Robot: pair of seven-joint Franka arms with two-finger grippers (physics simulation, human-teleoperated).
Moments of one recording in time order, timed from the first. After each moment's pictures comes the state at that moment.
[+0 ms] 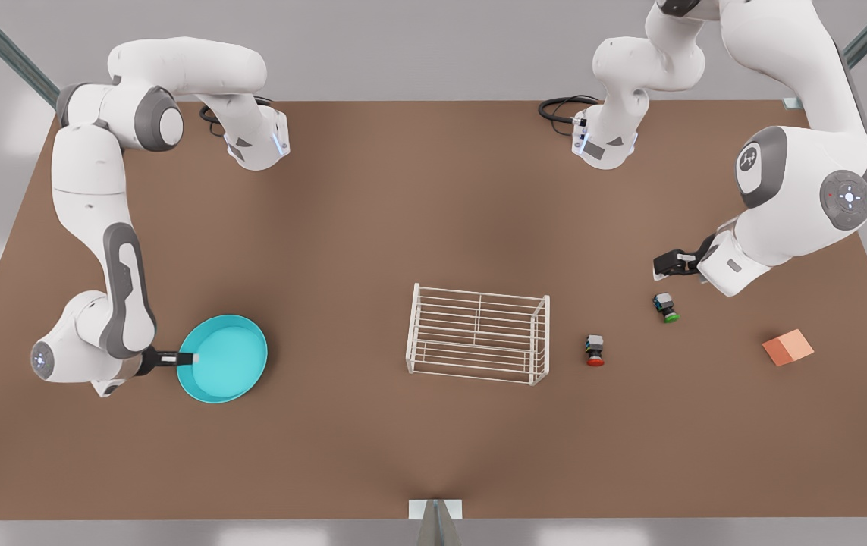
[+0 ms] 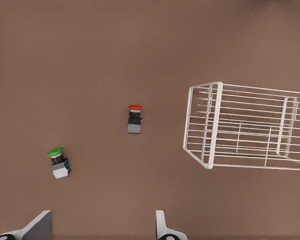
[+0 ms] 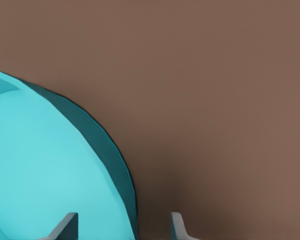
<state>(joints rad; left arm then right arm) -0.16 0.15 0.09 -1.56 -0.14 1.62 -0.03 -0.21 0.85 -0.01 -1.43 0.29 1.96 -0.32</state>
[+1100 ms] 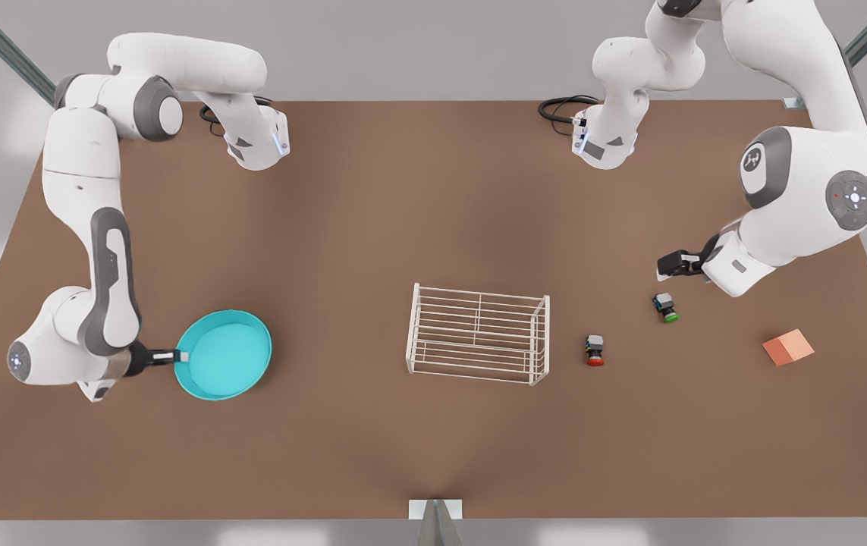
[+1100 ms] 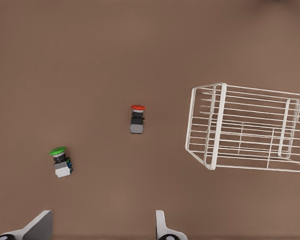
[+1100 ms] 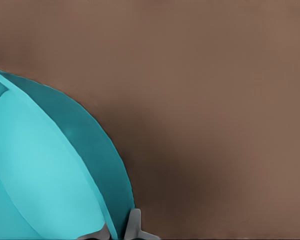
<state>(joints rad) -0.15 0.15 0.10 -1.56 -0.14 1.61 -0.03 -0.20 0.76 0.01 -1.35 0.31 1.80 -0.39</state>
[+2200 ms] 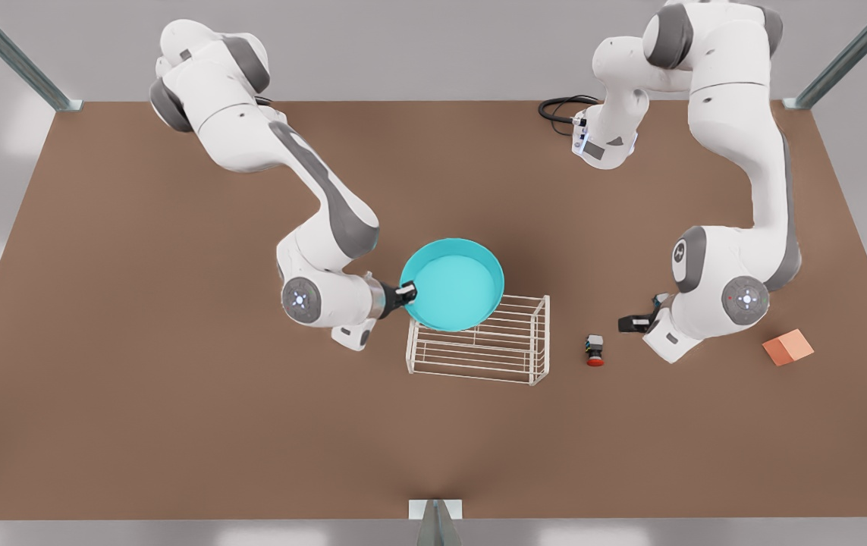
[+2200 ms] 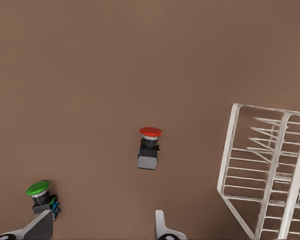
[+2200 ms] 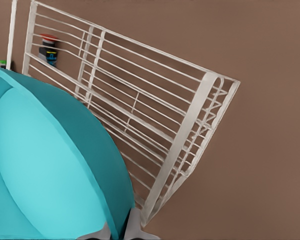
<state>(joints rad) -0.20 0.43 0.09 -1.64 -0.07 1.90 -0.09 0.40 0.72 0.21 -1.17 0.42 1.85 0.11</state>
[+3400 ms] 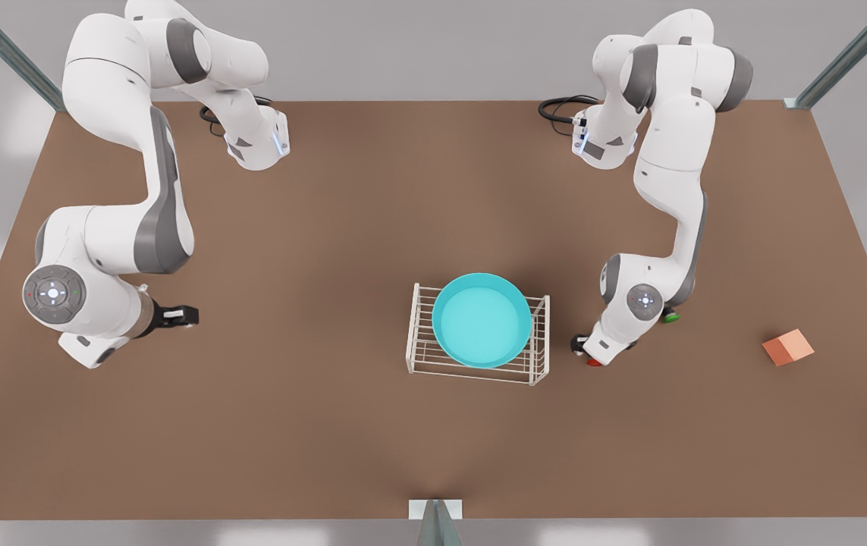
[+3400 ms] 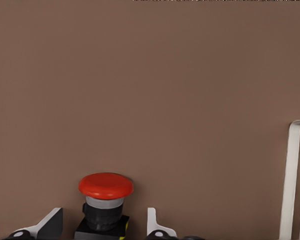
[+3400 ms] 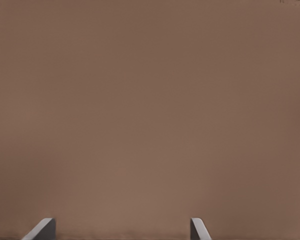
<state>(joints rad) -0.27 0.64 0.09 -1.92 -0.07 2.61 -0.17 0.07 0.50 0.03 -1.18 -0.13 1.48 -0.05</state>
